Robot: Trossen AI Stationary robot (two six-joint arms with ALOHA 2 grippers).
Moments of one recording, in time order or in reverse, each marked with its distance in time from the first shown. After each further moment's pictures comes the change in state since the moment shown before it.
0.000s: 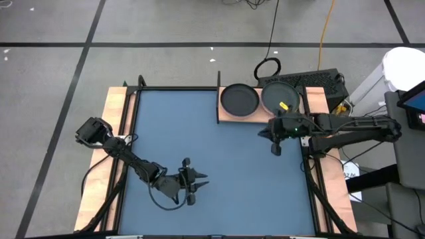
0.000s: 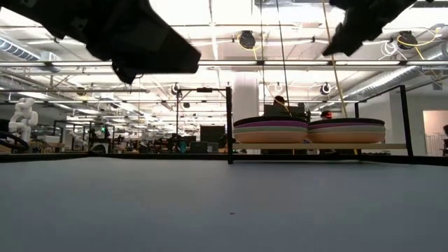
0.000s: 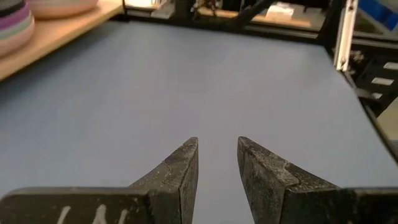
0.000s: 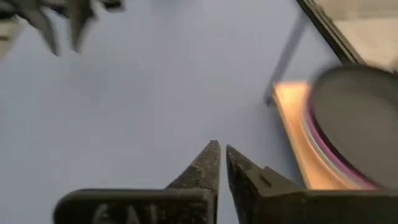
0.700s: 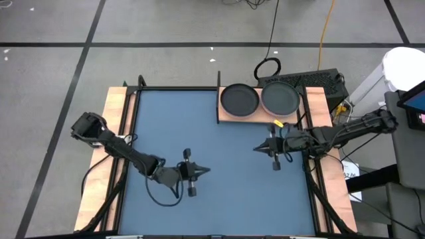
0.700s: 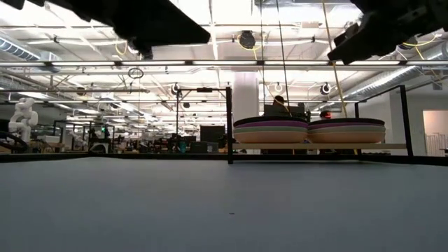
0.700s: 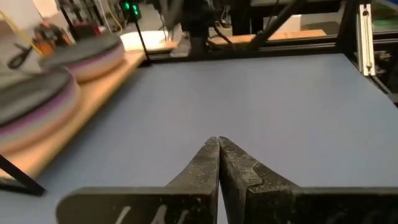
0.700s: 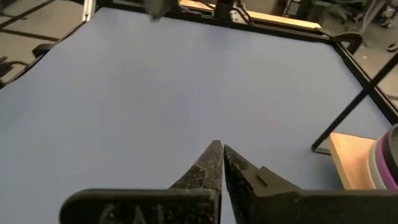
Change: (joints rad) left arm 0.074 -0.097 0.000 0.011 -0.005 0.285; right arm 0.232 -0.050 -0.301 0.464 0.075 -0.133
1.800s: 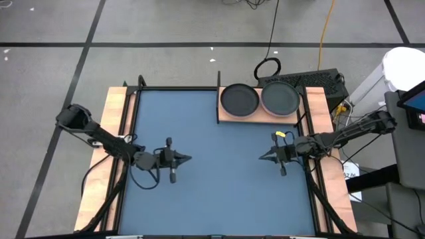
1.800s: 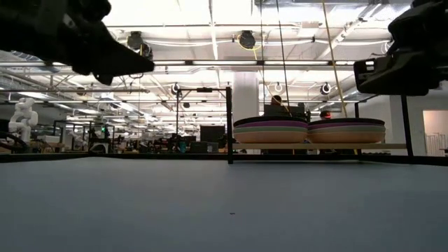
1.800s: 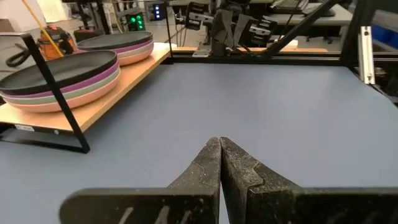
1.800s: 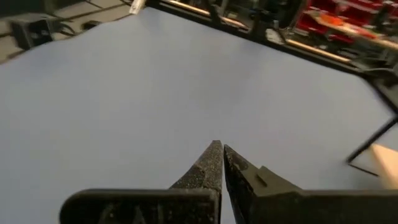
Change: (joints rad) left arm 0.035 -0.287 -0.448 0.280 0.038 -0.019; right arm 0.046 -0.178 -0.371 0.319 -0.087 -0.169
